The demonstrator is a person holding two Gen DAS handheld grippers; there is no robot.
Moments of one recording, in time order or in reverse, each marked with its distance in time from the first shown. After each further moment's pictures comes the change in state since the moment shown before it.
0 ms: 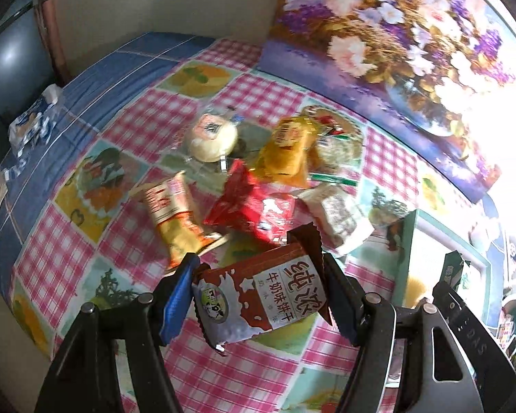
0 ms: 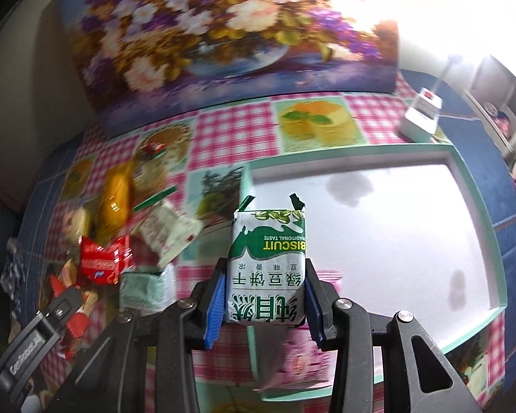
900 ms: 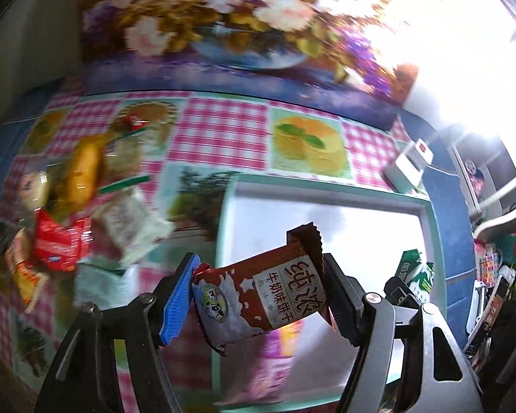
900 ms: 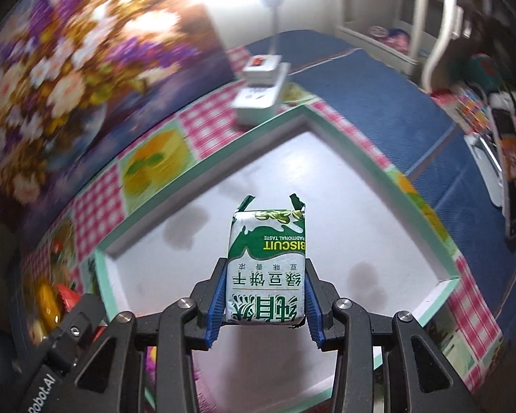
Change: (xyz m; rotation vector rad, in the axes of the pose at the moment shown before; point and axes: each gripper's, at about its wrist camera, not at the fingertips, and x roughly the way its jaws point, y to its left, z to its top) left arm 0.024 -0.200 -0.021 0.337 0.081 -0.177; right arm 0.006 -0.148 0.016 0.458 -0.010 -0.170
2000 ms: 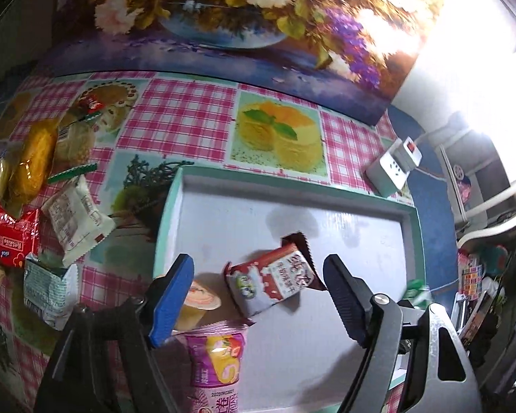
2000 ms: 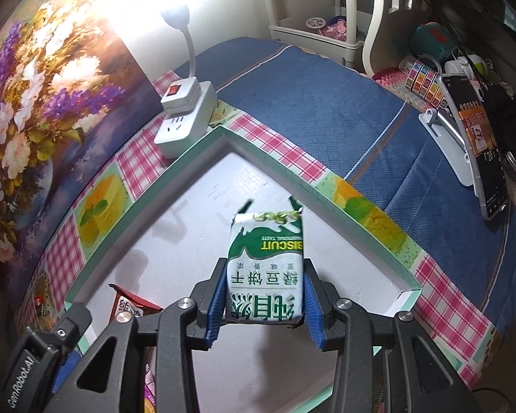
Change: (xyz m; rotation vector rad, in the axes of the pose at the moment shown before) left arm 0.027 -0.018 0.005 -0.059 0.043 -0.078; right arm 0.008 -0.049 0.020 0.157 -0.024 -0.071
